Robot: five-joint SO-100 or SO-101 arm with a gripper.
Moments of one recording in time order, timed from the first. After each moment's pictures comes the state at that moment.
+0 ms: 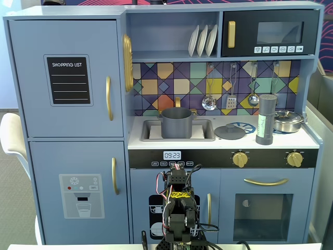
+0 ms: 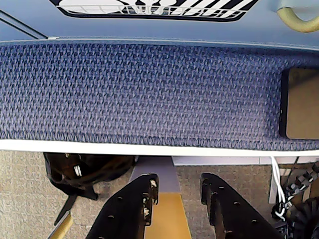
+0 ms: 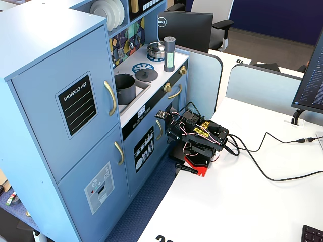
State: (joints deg) arm 7.6 183.8 178.4 75.8 -88.5
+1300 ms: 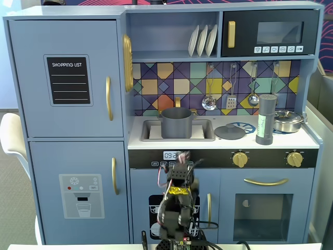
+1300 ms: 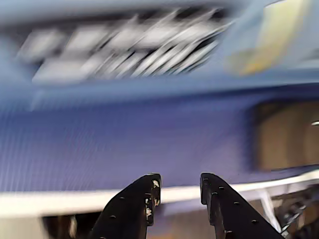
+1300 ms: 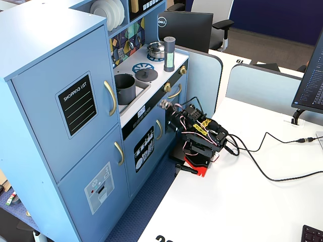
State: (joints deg) arm 20.0 178.1 164.6 74.0 -90.7
